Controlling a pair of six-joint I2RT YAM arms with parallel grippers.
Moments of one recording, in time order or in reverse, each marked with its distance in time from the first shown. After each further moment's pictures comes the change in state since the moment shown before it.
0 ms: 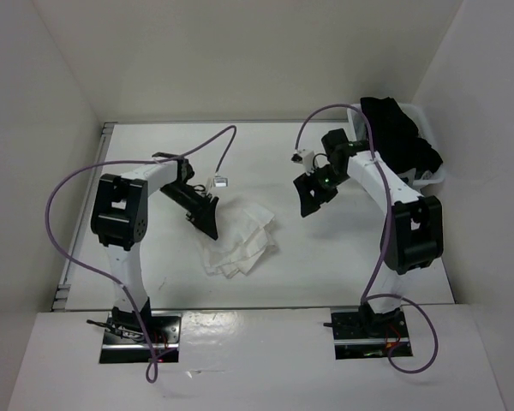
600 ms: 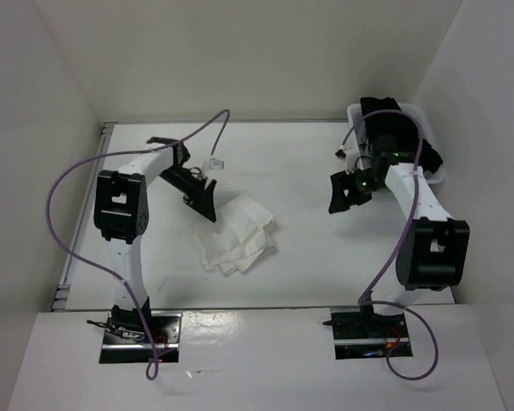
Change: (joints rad) left arm 0.024 0.134 0.173 -0.060 -0.031 -0.020; right arm -0.261 -0.121 -0.174 0.058 -0.063 0.001
